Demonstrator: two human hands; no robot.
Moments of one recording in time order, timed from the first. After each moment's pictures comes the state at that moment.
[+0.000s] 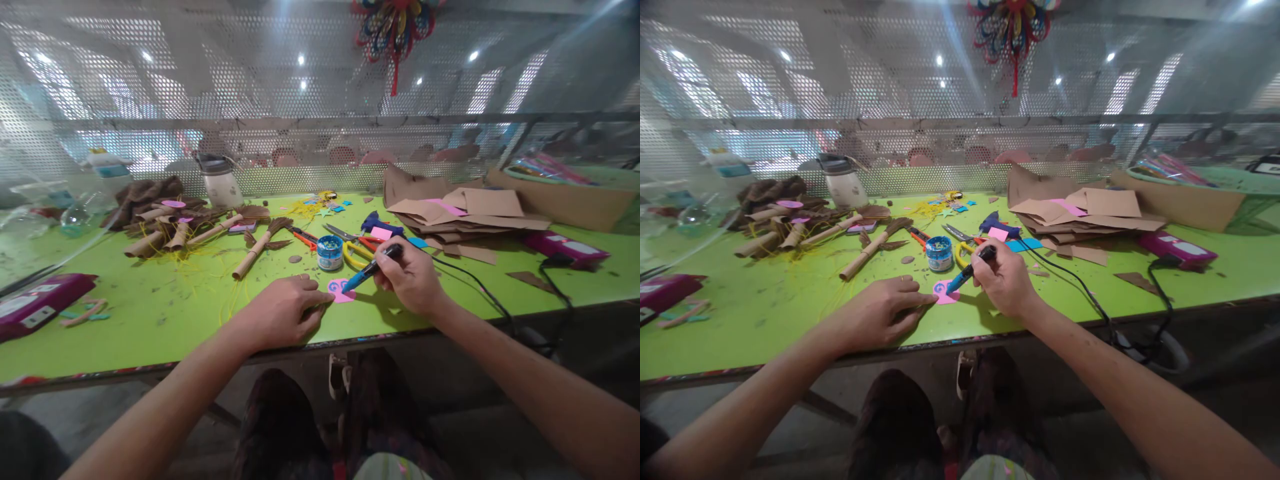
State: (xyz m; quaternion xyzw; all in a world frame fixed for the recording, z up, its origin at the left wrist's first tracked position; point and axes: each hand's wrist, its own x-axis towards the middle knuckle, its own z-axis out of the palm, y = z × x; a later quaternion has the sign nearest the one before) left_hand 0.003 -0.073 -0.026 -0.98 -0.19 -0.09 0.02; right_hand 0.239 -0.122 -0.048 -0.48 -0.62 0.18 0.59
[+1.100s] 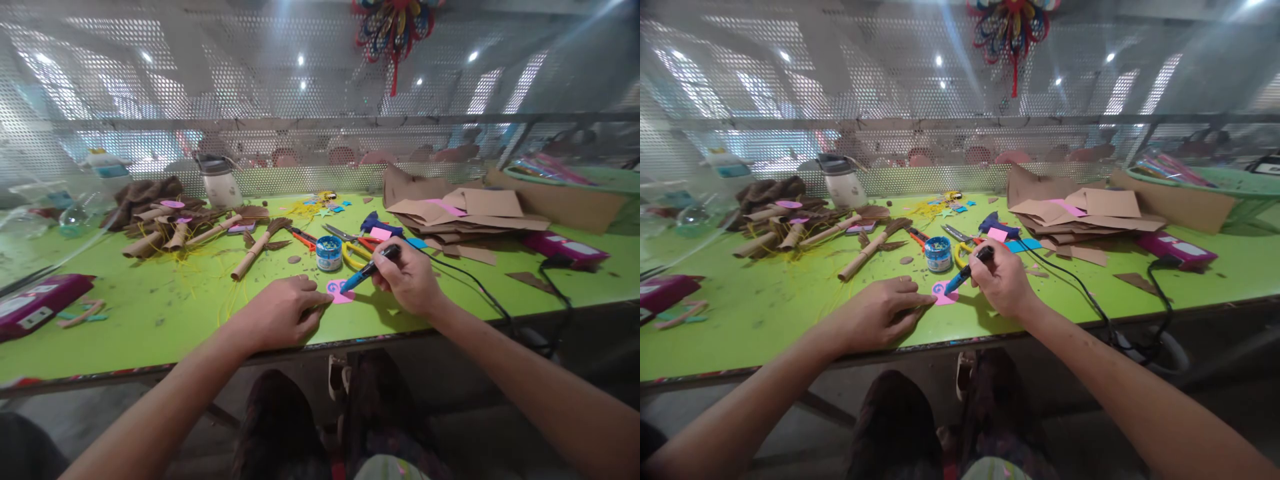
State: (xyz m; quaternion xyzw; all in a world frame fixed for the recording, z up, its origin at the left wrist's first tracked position) left_hand 0.002 -0.073 -0.027 -0.98 -0.19 -0.09 0.02; right_hand 0.238 -0.122 -0.047 -0.47 -0.63 0.18 0.59
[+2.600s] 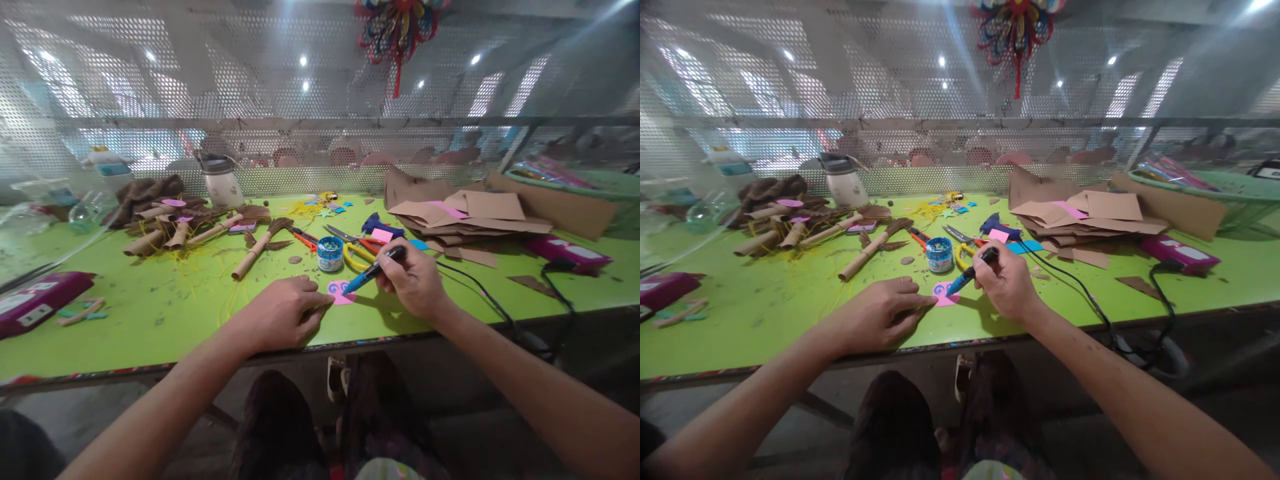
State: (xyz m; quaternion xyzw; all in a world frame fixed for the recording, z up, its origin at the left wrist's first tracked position) left_hand 0.002 -0.073 -0.027 -0.98 -0.19 -0.09 0.02; right_hand 0.240 -0.122 -0.048 -0.47 -0.62 0.18 0.60
